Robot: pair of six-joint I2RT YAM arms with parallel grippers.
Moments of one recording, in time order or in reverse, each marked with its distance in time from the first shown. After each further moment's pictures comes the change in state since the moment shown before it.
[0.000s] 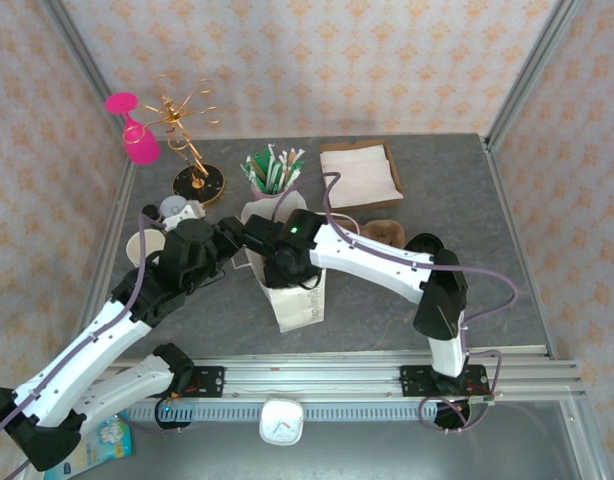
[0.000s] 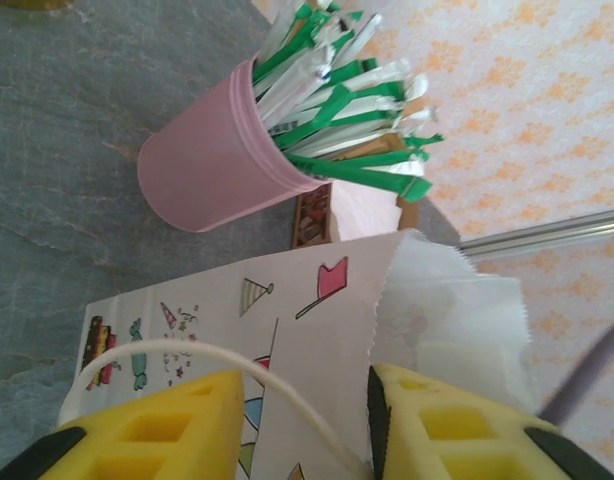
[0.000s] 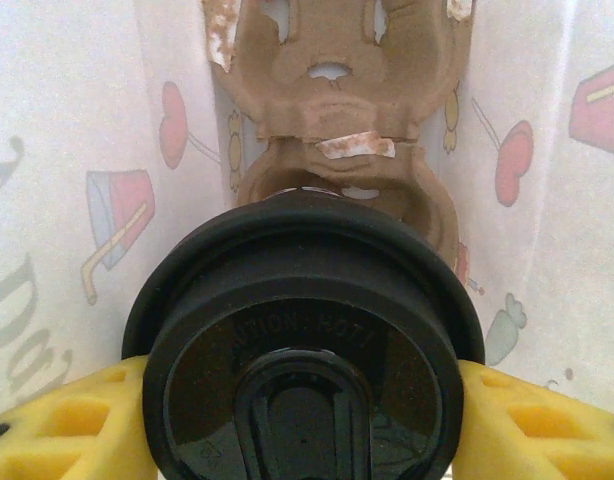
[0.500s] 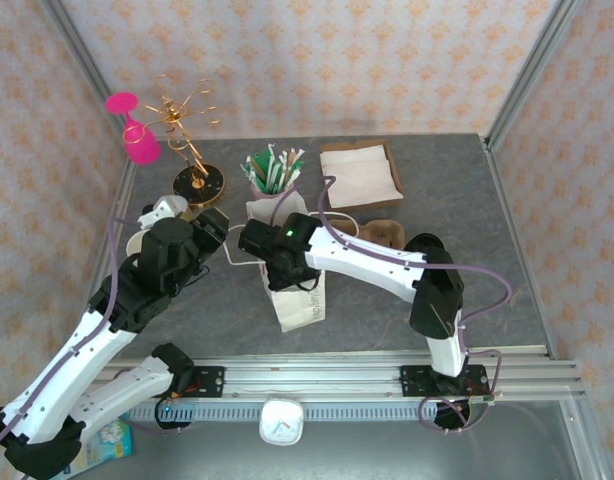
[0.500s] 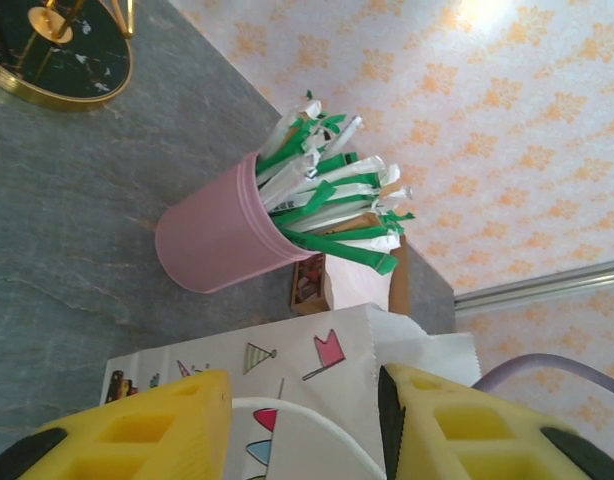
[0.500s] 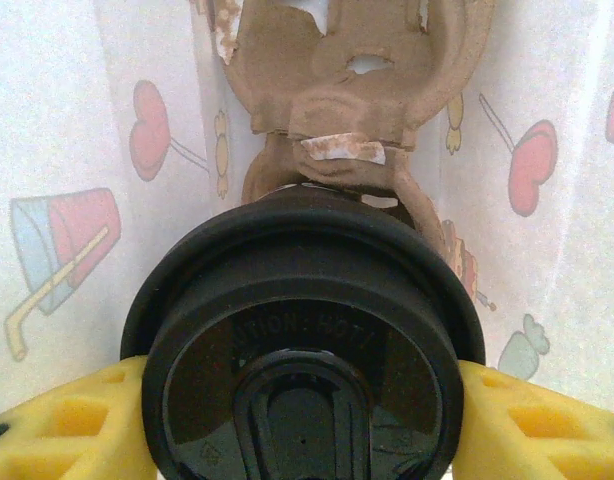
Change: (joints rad) left arm 0.043 -0.053 0.078 -0.098 -0.082 0.043; right arm 0.000 0.021 -0.027 0.020 0.009 -0.018
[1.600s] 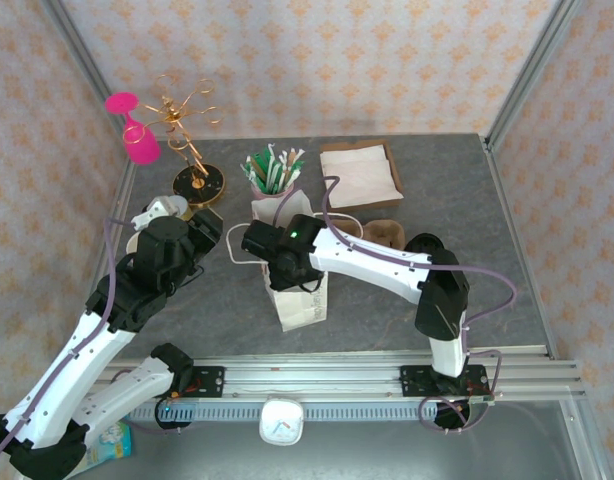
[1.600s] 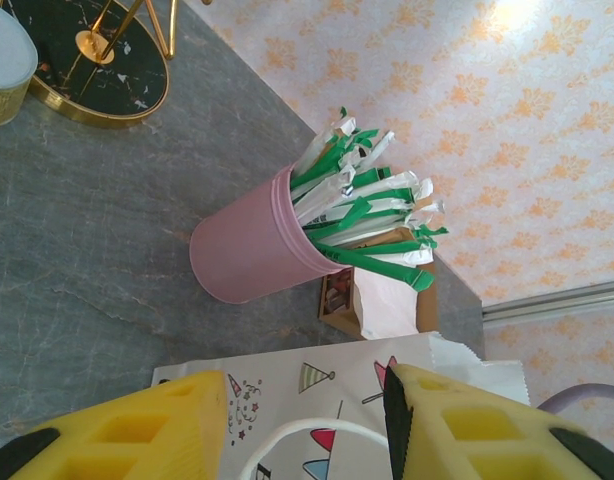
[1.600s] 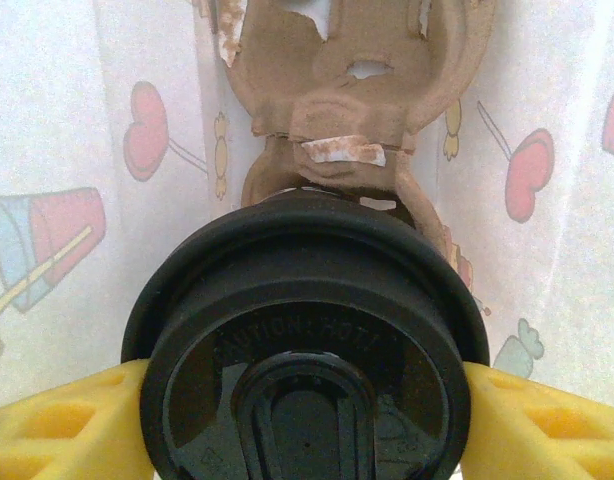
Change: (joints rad) left arm 0.055 -0.002 0.004 -0.033 0.020 0.033; right arm 0.000 -0.034 -0.040 0.019 0.019 0.008
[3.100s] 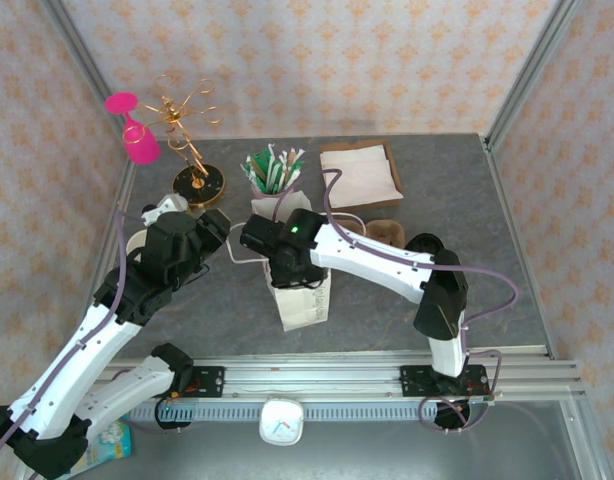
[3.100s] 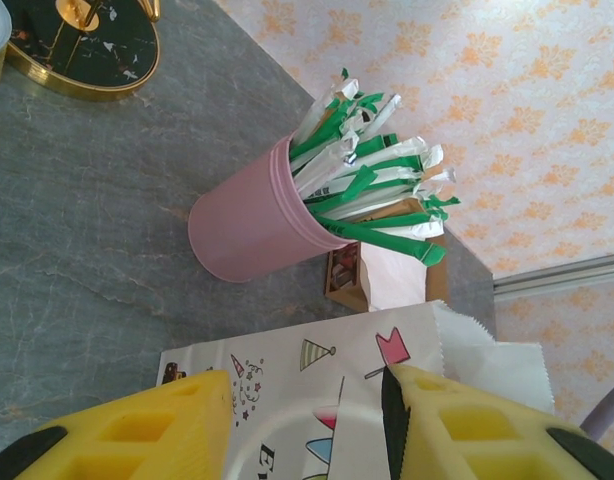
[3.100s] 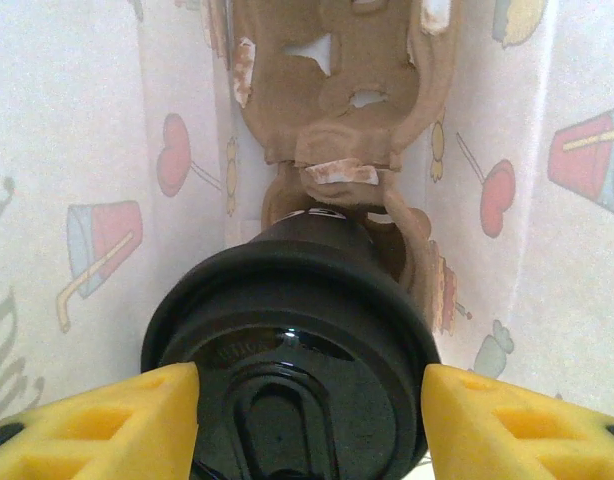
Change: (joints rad) left arm 0.002 0.046 0.000 0.008 0.049 0.018; right arm 0.000 0.007 0.077 -0.048 0.032 0.013
